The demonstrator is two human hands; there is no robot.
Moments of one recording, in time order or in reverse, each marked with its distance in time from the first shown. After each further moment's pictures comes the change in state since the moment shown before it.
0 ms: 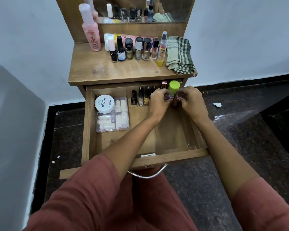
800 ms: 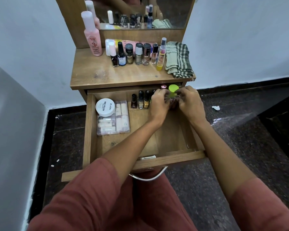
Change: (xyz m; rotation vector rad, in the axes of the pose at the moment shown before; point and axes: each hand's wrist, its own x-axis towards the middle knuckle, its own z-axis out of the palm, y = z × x) left_hand -0.007 0.017 -0.005 0.000 0.074 0.060; right_hand 0.000 -0.015 -0.005 -0.024 0.065 0.011
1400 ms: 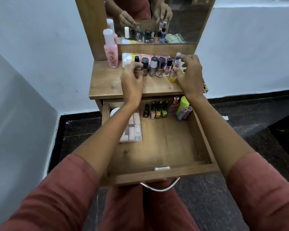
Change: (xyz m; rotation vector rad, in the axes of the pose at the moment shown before) left_hand 0.059 0.005 -0.120 -0.032 0.423 0.105; right_hand 0.073 -0.086 -0.021 0.177 0.254 -0.081
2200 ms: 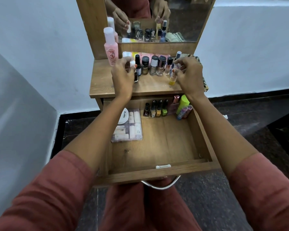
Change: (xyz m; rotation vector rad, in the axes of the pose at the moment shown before) left_hand 0.023 -0.013 -0.015 0.085 0.023 -0.013; right_hand -0.001 0.004 0.003 0.027 -0.024 -0.041
